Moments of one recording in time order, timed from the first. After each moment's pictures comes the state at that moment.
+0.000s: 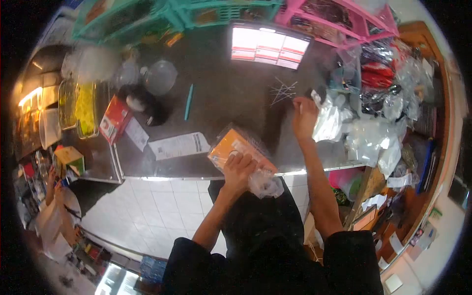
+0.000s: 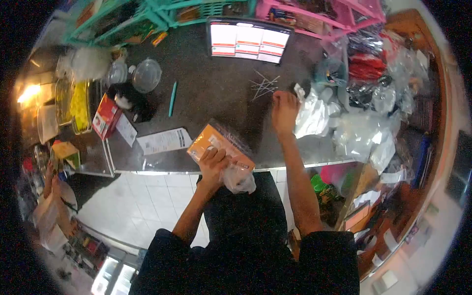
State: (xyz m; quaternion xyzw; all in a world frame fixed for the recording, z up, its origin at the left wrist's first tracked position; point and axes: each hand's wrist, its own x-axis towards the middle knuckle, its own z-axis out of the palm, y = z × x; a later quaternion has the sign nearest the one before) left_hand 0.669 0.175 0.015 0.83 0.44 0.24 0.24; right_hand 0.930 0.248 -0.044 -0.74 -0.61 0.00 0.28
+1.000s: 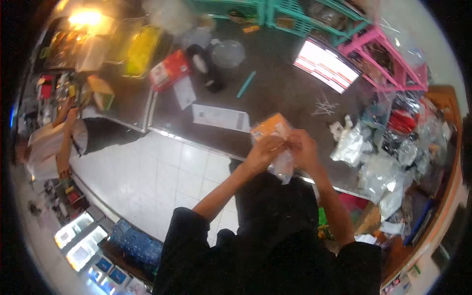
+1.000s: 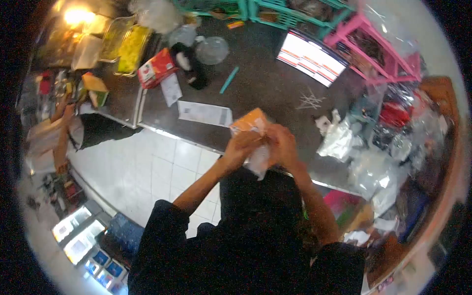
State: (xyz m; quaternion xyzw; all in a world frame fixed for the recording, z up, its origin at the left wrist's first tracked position) left_hand 0.631 0.169 0.011 0.77 0.41 0.39 0.31; right_hand 0.831 0.188 0.013 -0.52 -0.68 0.41 0.32
